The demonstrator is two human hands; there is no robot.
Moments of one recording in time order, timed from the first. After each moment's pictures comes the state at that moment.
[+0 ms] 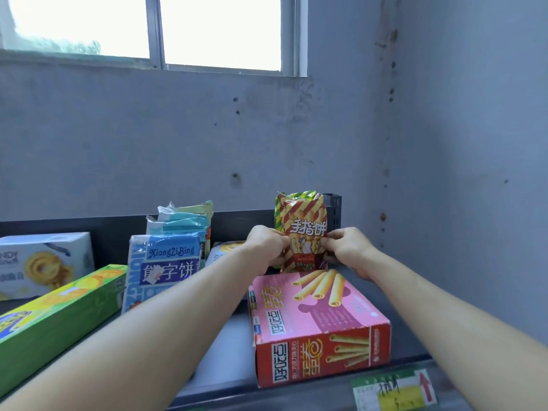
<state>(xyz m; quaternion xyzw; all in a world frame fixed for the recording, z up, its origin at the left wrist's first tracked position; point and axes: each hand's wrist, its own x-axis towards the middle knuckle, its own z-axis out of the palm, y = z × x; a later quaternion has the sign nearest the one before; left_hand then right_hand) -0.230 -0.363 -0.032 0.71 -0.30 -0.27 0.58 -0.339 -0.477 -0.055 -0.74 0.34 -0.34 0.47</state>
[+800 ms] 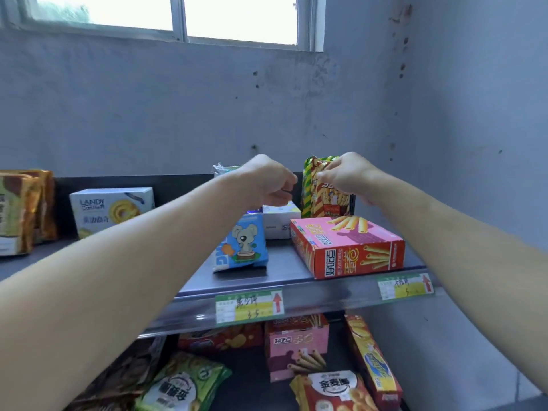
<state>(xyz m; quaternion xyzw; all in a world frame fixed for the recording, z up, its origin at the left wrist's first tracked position) -0.239 -0.213 0.010 0.70 -0.41 -0.20 0.54 -0.347 -0.327 0.006 -0.82 0.36 -0.35 0.26</state>
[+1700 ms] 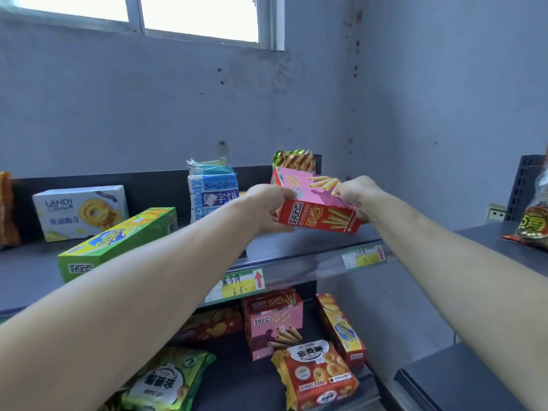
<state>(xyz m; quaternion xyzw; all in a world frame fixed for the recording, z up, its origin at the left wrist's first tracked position) -0.281 -0.211 -0.031 0.64 -0.33 -0.39 0.57 -0.400 -0.323 -0.034 -0.61 0.52 -0.42 0.42</state>
